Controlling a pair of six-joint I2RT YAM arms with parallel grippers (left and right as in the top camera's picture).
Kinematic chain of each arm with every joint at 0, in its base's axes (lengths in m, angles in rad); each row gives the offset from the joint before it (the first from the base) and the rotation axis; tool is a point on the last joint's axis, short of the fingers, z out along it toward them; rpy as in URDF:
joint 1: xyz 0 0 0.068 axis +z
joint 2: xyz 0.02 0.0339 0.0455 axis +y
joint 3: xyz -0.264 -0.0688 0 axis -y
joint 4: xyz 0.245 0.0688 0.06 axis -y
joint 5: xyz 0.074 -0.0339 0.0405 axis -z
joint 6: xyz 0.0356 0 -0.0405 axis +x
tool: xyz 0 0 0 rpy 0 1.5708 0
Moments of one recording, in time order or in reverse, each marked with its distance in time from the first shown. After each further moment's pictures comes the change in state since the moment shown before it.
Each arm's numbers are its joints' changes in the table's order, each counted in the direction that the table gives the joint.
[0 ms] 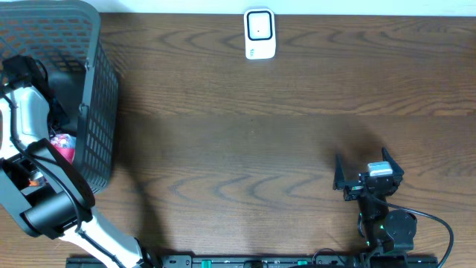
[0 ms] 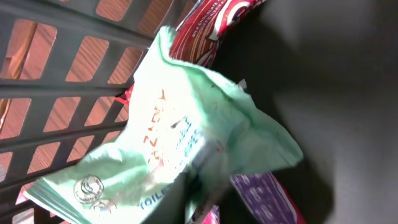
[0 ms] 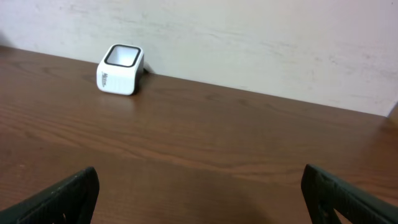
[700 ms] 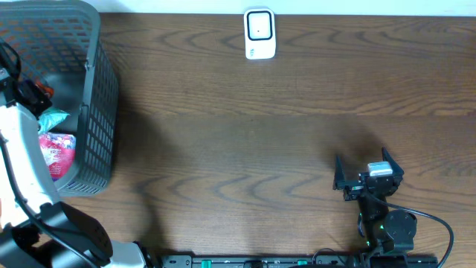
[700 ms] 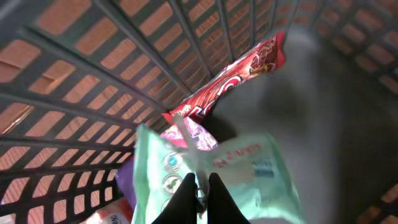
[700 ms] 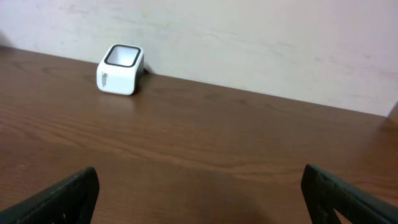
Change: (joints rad) left arm 0.001 -0.330 -0.002 0.003 0.093 -0.120; right arm 0.000 0.000 0.000 0.000 0.000 0.000
